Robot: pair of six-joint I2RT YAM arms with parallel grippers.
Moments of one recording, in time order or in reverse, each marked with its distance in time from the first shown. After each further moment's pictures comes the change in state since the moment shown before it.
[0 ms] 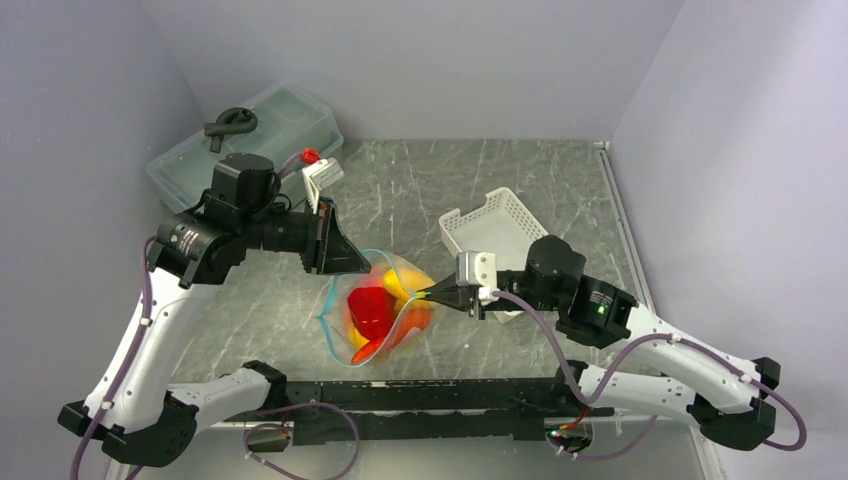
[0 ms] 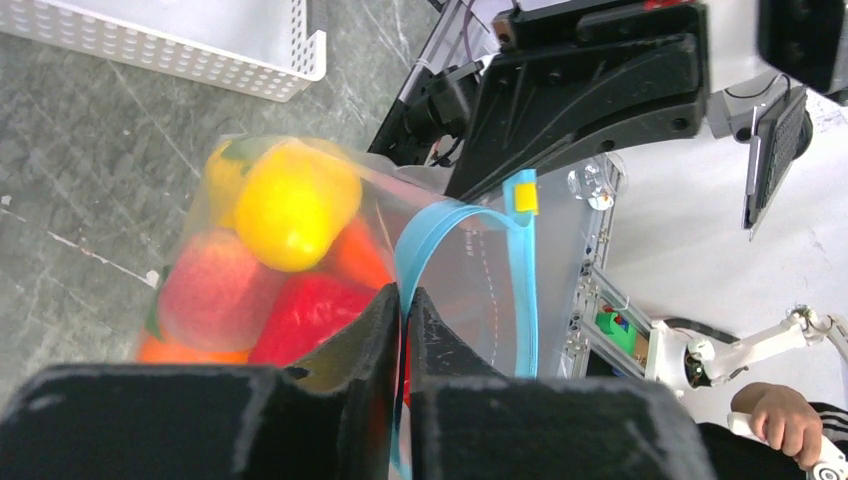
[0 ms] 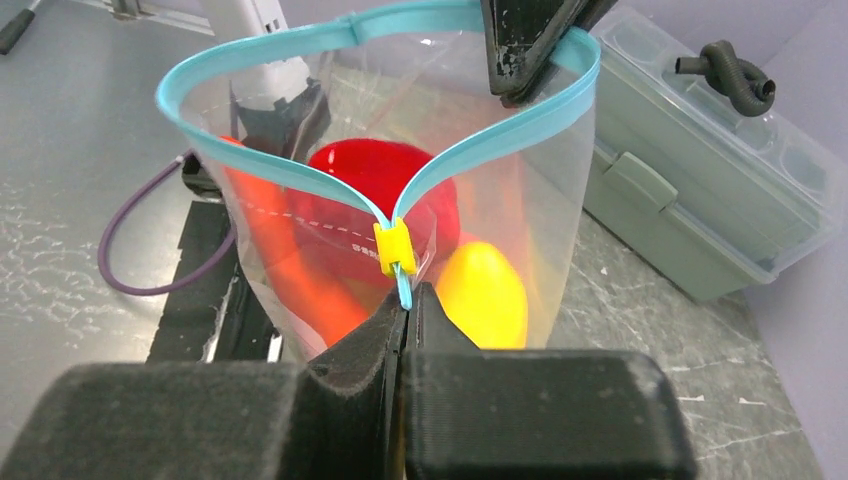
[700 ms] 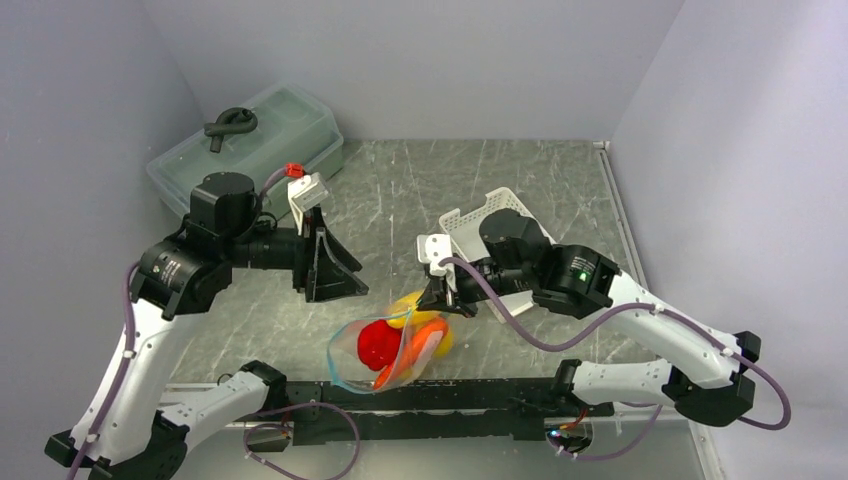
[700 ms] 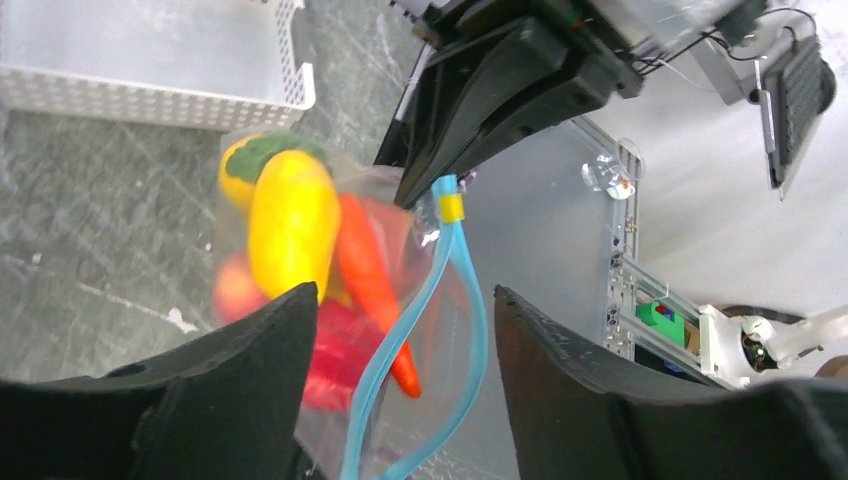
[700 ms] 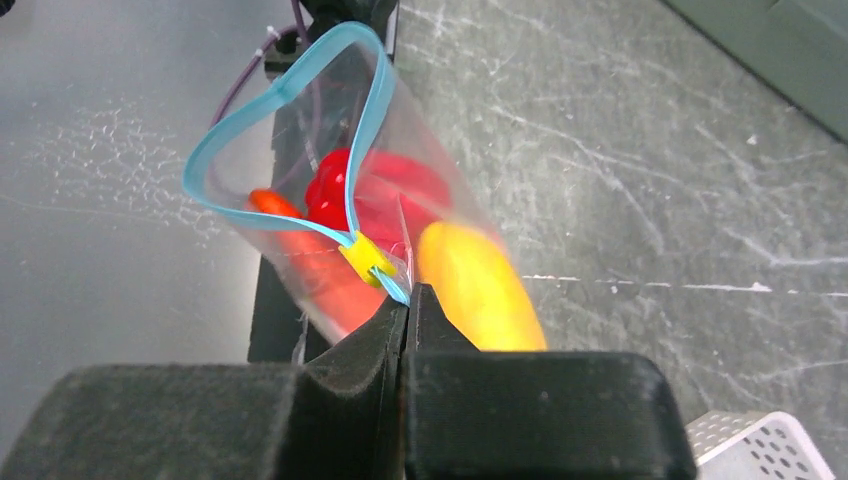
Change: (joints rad) left arm 0.000 -0.115 -0.072 0.056 0.001 0.064; right arm 0.000 0.241 0.353 -0.505 -0.027 0.046
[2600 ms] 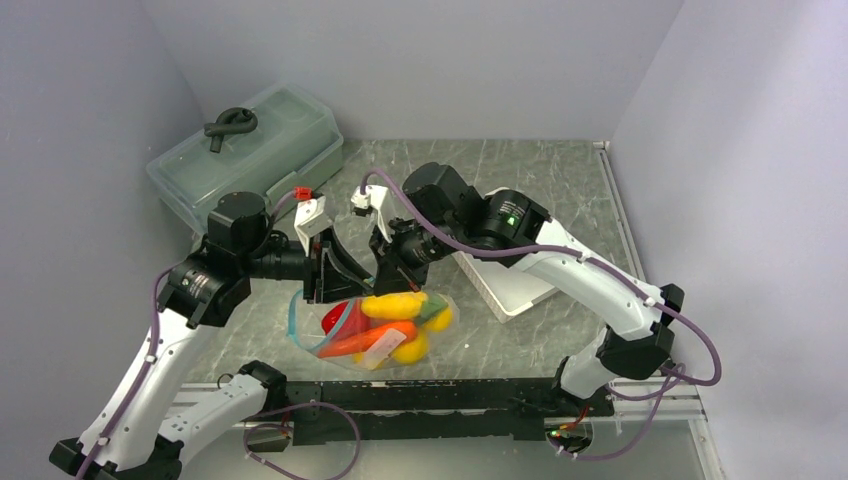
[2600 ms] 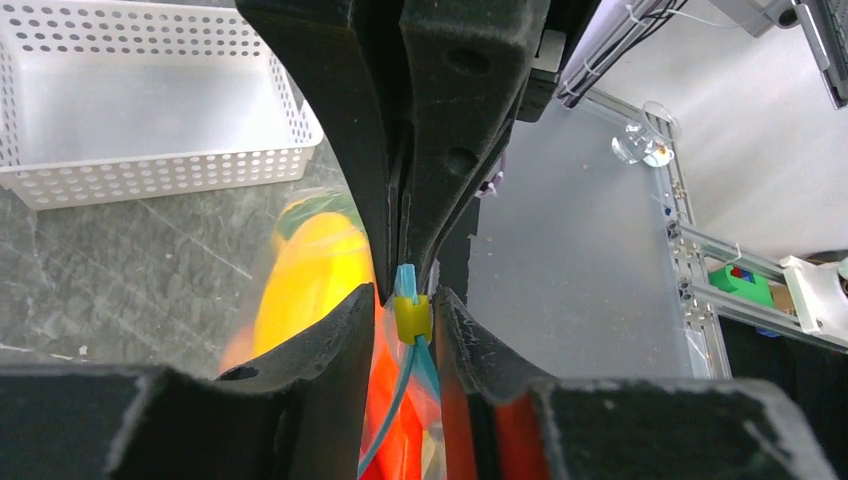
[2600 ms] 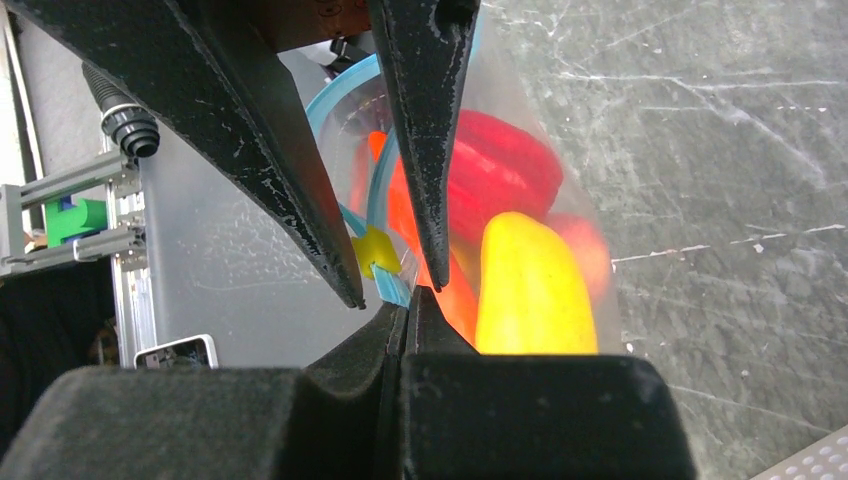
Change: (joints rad) left arm 0.000 -0.116 -0.320 0.342 0.138 0.114; right arm 0.001 0.462 0.549 -0.290 -0.010 0.383
